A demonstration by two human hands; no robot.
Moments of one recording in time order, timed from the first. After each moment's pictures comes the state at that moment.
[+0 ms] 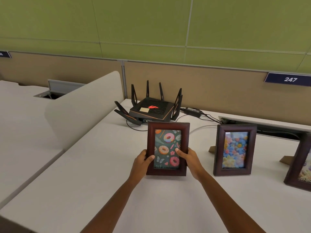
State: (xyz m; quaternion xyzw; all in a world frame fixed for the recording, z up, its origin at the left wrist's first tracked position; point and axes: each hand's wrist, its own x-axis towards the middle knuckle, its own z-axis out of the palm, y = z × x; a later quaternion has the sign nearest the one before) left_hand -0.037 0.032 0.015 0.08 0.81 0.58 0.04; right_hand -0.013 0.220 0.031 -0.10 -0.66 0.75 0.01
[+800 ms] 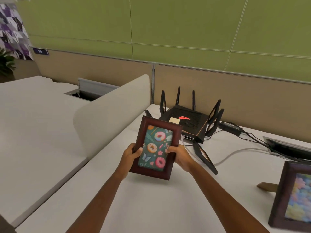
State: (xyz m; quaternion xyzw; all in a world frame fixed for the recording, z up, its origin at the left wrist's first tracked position) left_hand -0.142 -0.098 0.038 0.03 0.68 0.73 0.02; right_hand -0.161 0.099 0.052 -0.01 -0.64 0.75 -0.15
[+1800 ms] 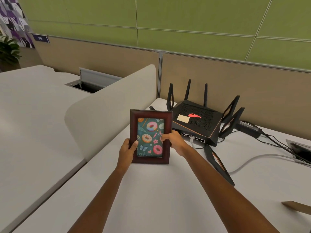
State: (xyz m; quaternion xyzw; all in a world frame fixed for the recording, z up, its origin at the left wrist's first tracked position) left_hand -0.210 -0.110 -0.001 -0.08 0.73 0.68 -0.09; right_hand -0.253 0.068 0.051 -0.03 -0.72 0.67 -0.17
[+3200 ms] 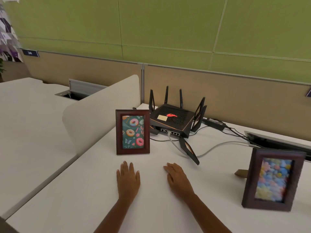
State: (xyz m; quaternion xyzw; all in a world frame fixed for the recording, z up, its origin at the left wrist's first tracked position) left_hand -0.072 -0.041 -0.028 -0.06 0.99 0.13 -0.04; right_hand -0.072 0.148 -0.030 0.07 -0.96 0.25 0.02
